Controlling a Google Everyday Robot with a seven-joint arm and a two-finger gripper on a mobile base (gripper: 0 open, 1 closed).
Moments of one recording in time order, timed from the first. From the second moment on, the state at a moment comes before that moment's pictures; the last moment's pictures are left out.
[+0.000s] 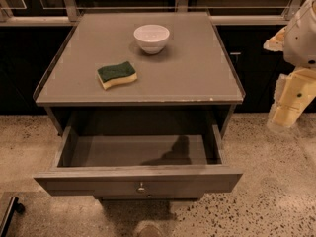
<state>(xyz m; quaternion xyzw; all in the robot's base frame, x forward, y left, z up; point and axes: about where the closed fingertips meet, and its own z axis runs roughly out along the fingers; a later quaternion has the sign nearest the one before) 0.438 -0.217 0.976 -0.60 0.78 -0.03 0.16</state>
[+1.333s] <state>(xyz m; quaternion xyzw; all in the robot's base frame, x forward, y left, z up) 0.370 -0.243 0.843 -0.54 0.79 0.06 0.28</state>
